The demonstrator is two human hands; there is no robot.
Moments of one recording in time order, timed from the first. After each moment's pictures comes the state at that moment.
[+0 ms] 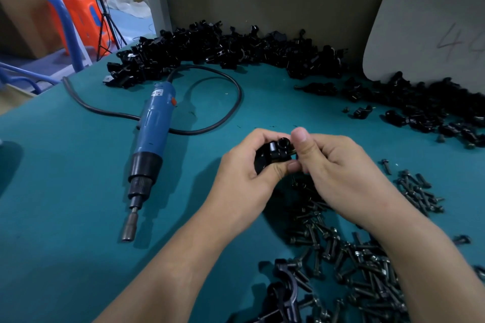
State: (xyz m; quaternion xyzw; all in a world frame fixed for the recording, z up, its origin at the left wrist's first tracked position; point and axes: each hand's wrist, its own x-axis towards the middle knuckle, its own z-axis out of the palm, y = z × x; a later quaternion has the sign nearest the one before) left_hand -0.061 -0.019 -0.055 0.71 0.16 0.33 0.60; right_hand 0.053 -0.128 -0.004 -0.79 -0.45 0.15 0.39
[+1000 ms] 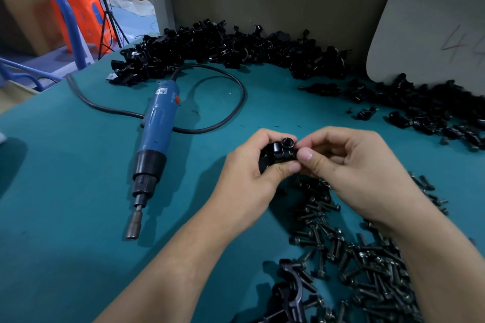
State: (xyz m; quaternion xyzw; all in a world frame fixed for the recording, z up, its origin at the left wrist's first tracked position) left_hand -0.060 -0.017 -0.056 0.70 0.18 0.32 0.62; right_hand 0.059 -0.134 -0.001 -0.74 -0.43 0.18 0.49
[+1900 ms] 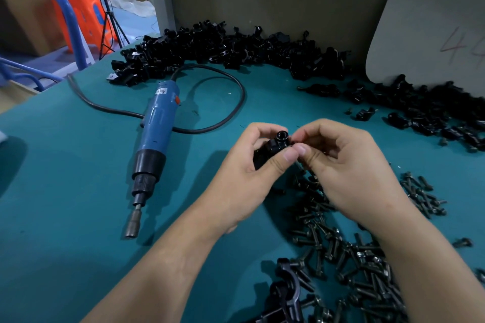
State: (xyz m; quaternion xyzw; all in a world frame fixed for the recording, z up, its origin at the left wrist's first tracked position) left_hand -0.062 -0.017 -0.051 0.64 0.14 0.30 0.69; right_hand 0.051 -0.125 -0.003 -0.73 -0.46 0.12 0.49
